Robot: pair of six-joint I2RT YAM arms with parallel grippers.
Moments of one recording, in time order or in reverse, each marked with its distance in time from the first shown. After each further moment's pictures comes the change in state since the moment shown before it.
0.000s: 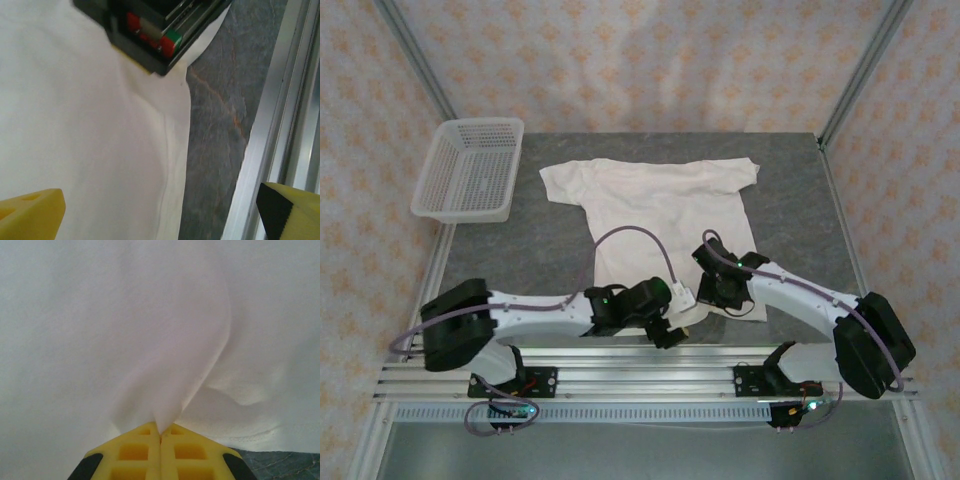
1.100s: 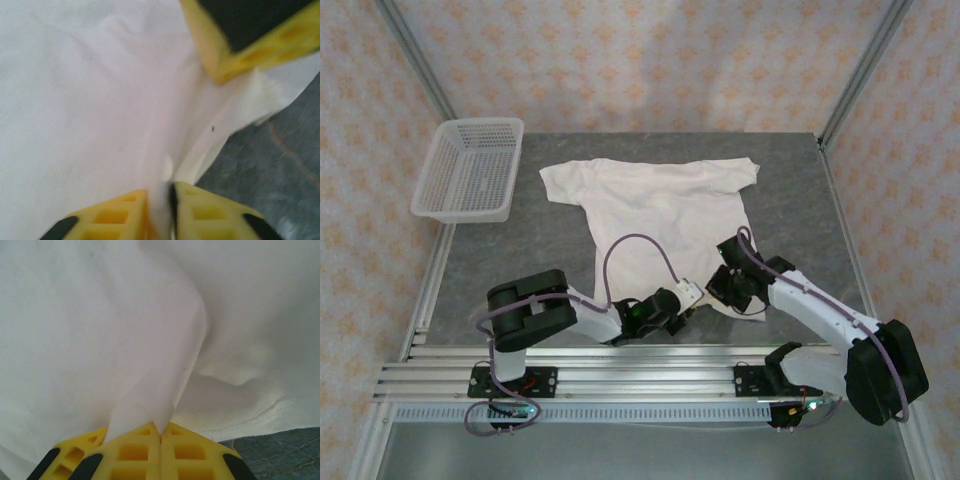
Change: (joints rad) left arm 0.006 0.334 -0.085 0.597 -0.211 -0.112; right arm -0.171 -0.141 -0.076 0.062 -0.187 0.188
